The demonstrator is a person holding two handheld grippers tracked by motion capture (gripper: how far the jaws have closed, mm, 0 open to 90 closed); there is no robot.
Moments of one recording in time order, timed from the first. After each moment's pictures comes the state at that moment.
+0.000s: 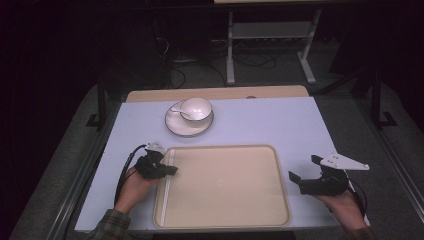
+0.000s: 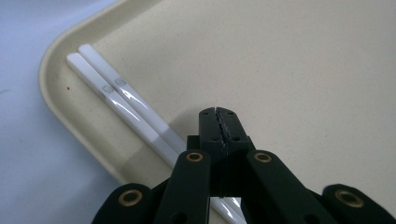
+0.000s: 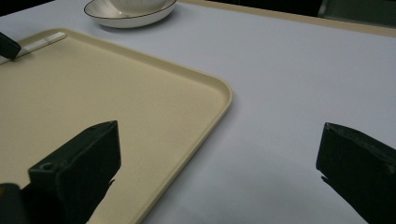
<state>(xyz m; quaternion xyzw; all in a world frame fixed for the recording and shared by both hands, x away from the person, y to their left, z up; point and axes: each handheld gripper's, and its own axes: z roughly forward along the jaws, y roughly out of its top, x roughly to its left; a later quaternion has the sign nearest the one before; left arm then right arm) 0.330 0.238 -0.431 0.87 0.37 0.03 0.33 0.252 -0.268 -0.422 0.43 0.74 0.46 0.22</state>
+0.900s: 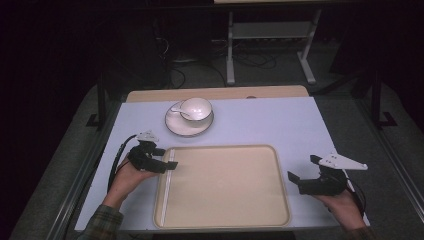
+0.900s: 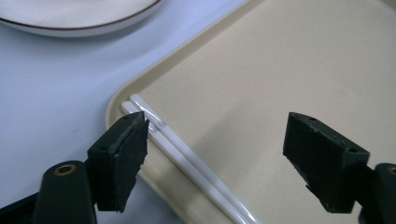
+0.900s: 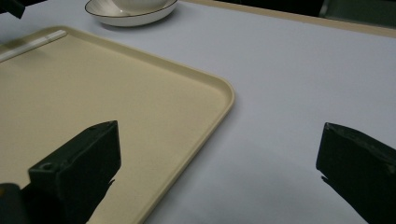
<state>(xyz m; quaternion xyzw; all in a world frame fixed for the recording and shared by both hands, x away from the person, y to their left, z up) 0.345 0.252 -0.405 0.86 0.36 0.05 0.37 0.253 -0.265 -0.422 0.43 0.75 0.46 0.22</state>
